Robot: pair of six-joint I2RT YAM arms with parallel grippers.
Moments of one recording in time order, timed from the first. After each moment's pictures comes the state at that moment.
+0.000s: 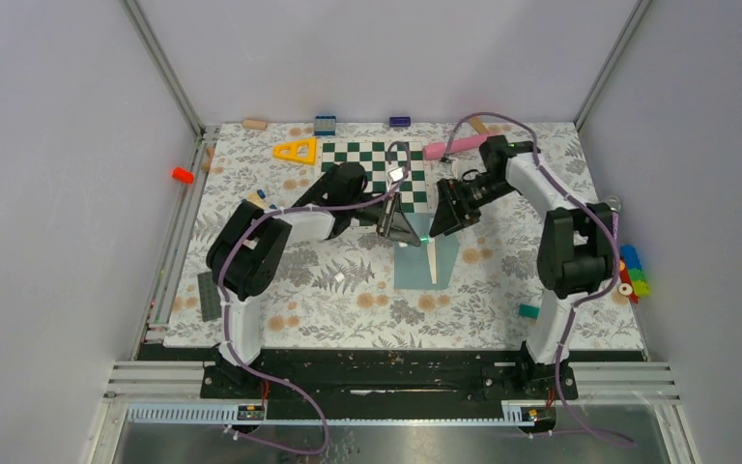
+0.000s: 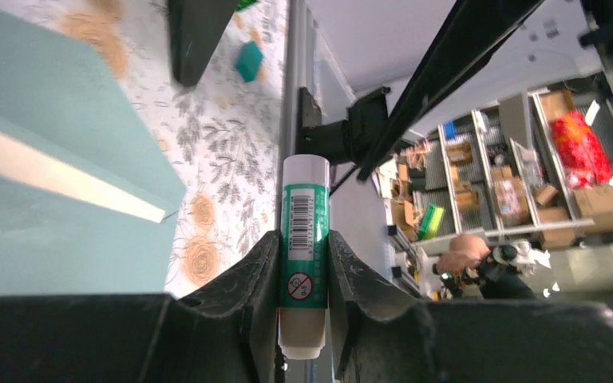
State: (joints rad) left arm -0.56 2.02 1.16 0.60 1.27 -0.86; right arm 0.18 1.95 1.56 -1.21 -1.00 -0.41
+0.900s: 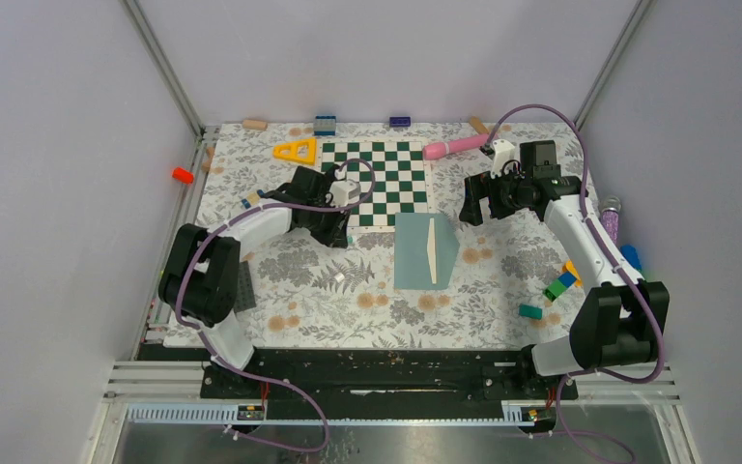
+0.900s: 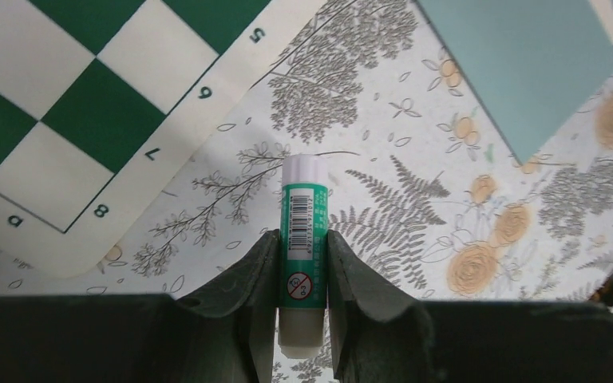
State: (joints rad) left arm -0.37 1.72 1.10 -0.42 0.50 0.20; right arm 0.10 1.43 1.19 -0.67 -0.45 -0.18
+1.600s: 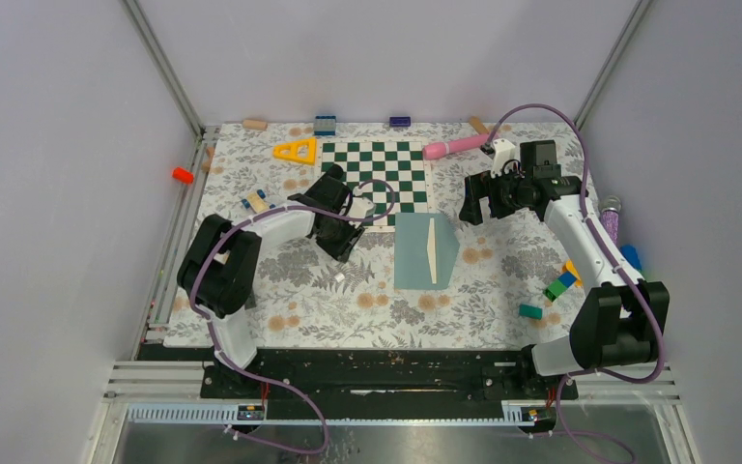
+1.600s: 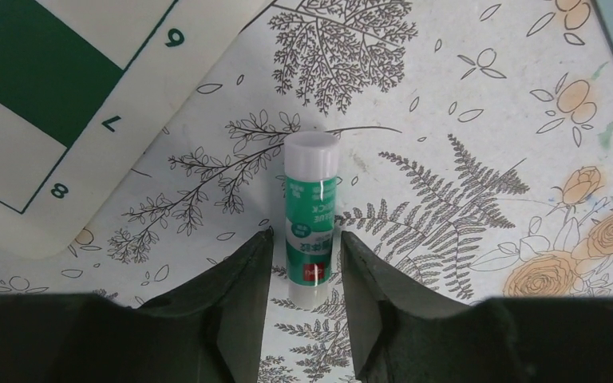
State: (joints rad) left arm -0.50 1.82 1.14 -0.52 0.19 0.22; right arm 0.10 1.43 1.19 -0.66 -0.45 -0.17
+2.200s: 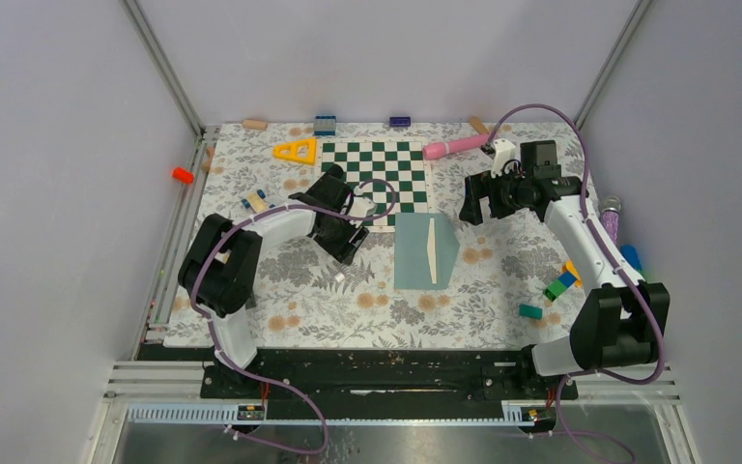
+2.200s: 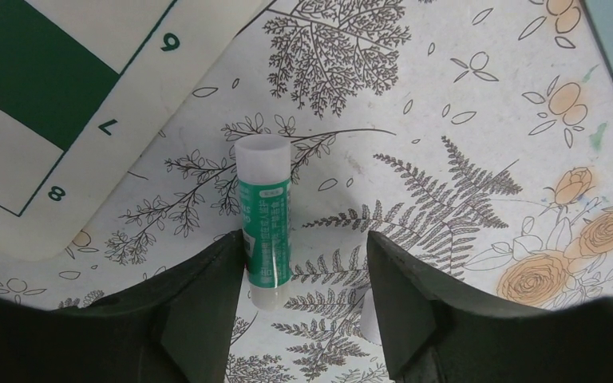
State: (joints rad) left arm -0.50 1.82 1.16 -0.54 0.20 0.21; right arm 0.10 1.43 1.19 -0.66 -0.45 -0.17
